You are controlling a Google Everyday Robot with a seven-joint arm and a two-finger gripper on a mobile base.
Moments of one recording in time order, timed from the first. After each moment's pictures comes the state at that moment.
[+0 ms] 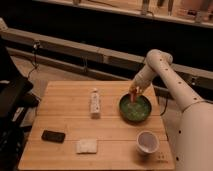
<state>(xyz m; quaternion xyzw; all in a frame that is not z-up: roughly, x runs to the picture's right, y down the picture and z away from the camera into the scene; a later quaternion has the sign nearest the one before) 0.188 0.035 0.859 -0.21 -0.35 -0.42 0.81</state>
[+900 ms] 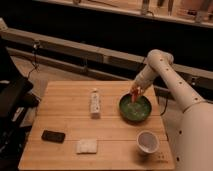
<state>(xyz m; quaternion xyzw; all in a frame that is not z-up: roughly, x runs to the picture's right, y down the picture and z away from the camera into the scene) 0.194 0.038 0.858 -0.22 -0.34 -0.41 0.81</state>
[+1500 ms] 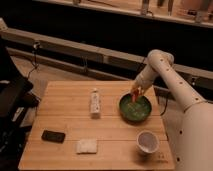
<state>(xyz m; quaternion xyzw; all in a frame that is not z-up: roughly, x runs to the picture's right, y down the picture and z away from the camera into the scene) 0.198 0.039 0.857 -0.22 -0.34 -0.41 0.82</state>
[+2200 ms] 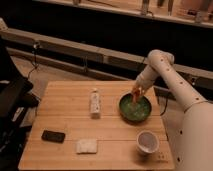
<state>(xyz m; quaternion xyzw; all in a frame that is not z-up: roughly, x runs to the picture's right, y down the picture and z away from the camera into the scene) 0.203 0.041 0.857 -0.23 -0.33 -0.41 0.82</state>
